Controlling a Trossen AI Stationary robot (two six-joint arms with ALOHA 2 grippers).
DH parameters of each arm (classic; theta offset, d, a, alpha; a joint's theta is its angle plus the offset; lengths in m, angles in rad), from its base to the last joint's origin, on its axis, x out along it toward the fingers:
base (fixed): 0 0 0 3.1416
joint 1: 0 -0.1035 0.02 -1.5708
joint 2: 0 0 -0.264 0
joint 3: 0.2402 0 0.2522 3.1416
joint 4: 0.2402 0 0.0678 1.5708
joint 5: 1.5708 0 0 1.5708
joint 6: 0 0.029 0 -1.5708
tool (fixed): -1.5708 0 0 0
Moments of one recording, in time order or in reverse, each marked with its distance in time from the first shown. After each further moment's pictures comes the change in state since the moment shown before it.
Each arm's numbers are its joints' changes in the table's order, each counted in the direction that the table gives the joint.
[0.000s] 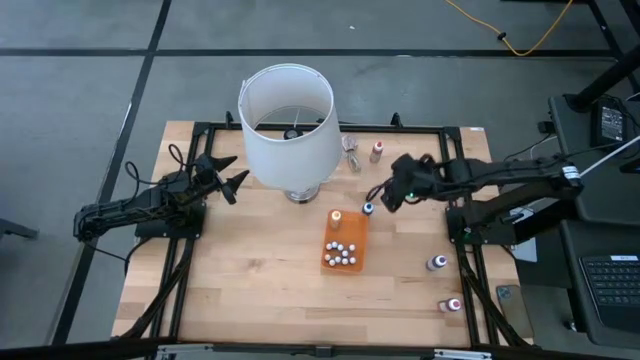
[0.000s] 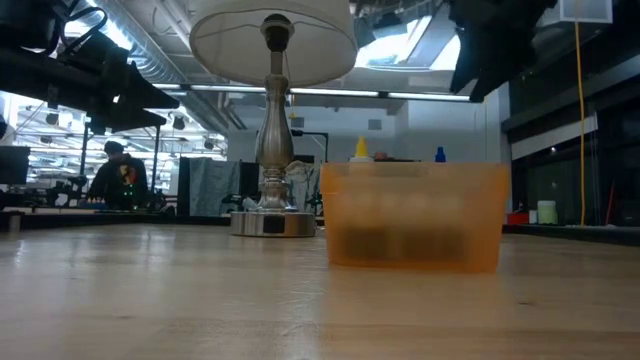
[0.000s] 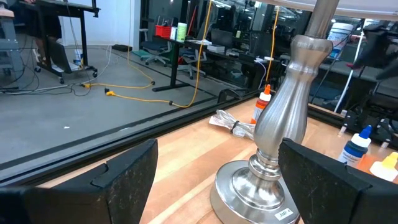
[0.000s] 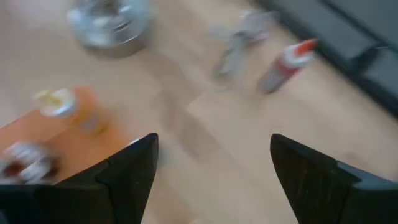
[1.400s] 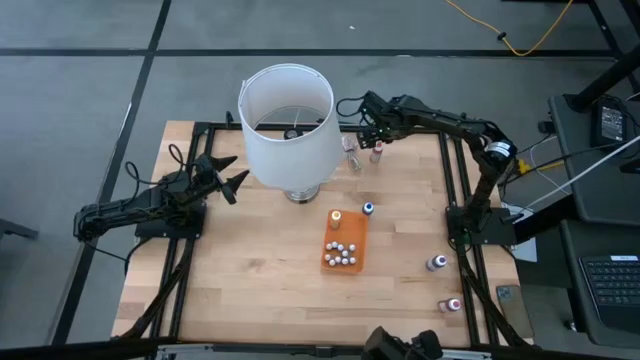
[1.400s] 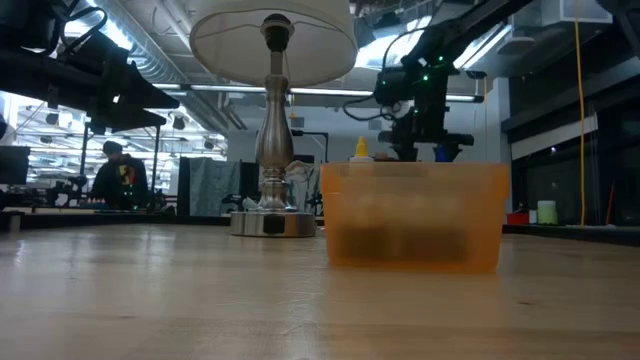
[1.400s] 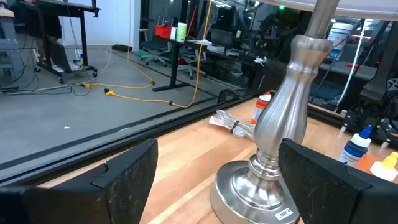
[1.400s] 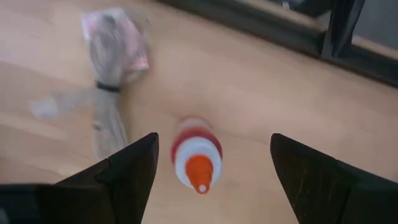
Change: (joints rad) left arm 0.000 0.000 0.000 0.000 0.000 0.000; right arm 0.739 -0.617 0.334 -0.037 0.334 -0.154
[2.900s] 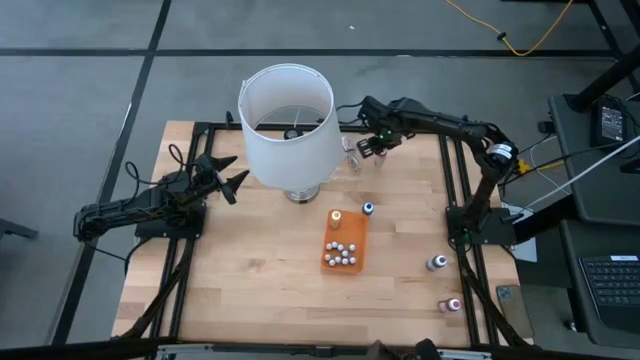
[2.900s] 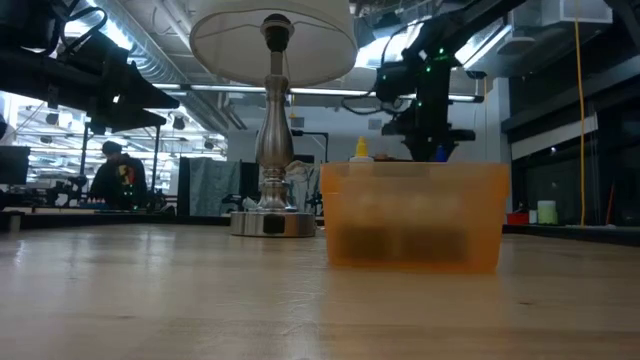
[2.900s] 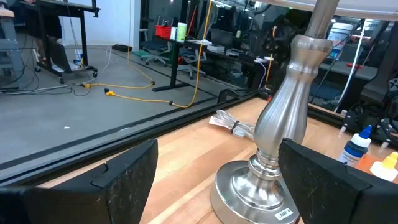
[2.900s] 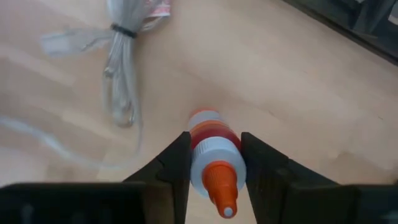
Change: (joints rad) left arm 0.000 0.000 0.000 0.000 0.000 0.000; right arm -0.043 0.020 -0.002 0.079 0.062 -0.078
